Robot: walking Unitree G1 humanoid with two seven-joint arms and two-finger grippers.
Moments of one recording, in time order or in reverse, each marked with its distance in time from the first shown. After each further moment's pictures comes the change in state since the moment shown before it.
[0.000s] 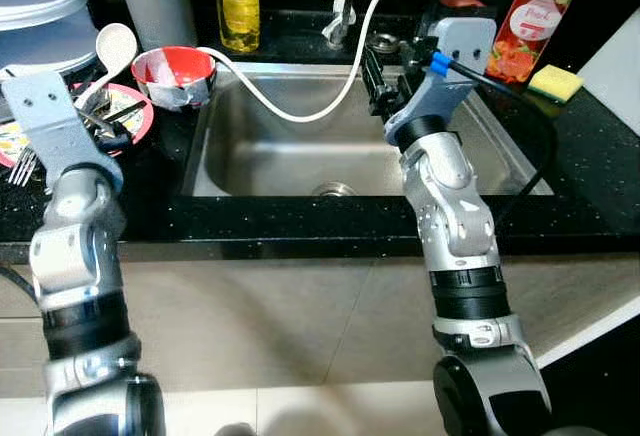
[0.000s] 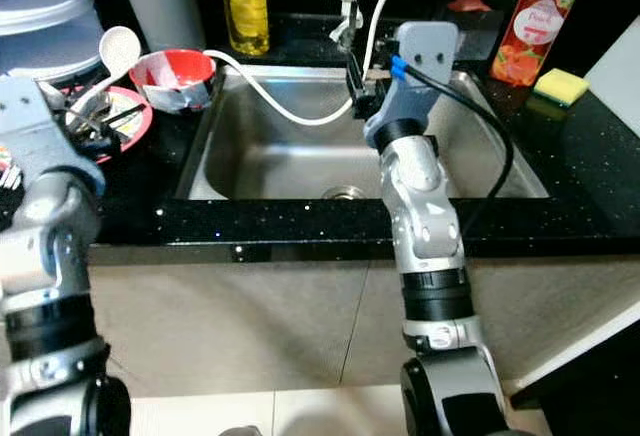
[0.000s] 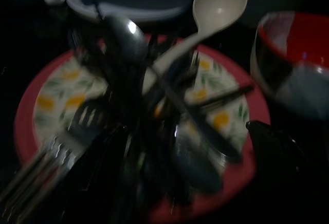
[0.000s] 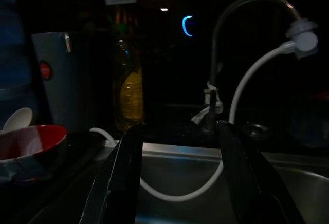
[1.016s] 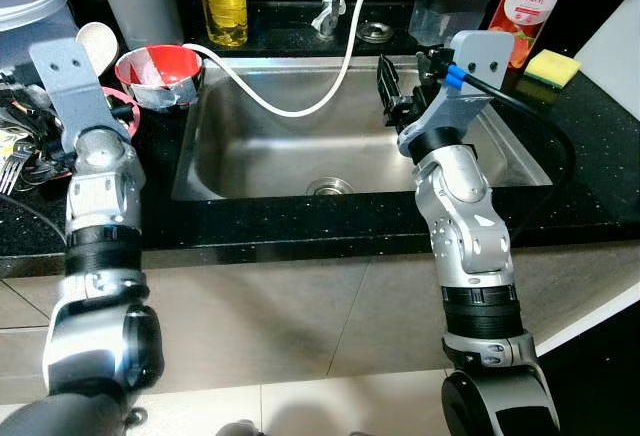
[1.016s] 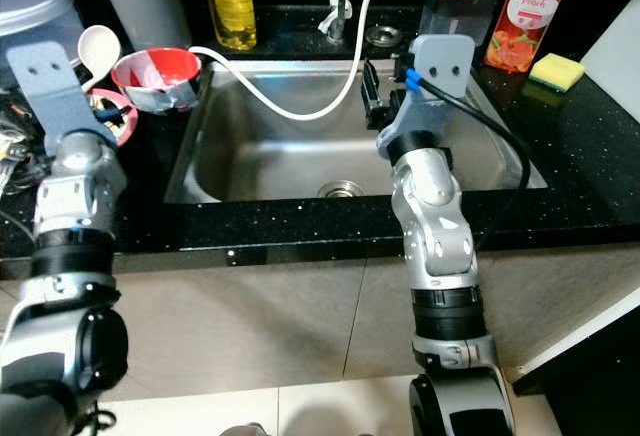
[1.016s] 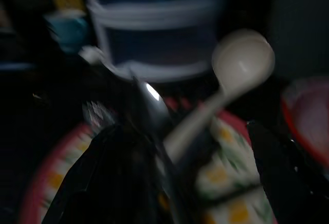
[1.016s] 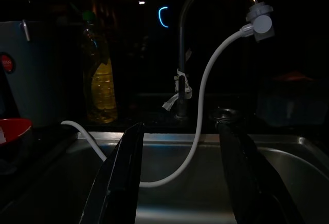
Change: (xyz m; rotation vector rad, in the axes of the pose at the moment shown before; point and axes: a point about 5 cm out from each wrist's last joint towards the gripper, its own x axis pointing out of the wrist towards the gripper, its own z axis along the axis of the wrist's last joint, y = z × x) left arm 0.032 0.001 0.027 0.088 -0.157 0.262; right arm -0.014 -0.010 0.001 -0.022 0.014 -0.045
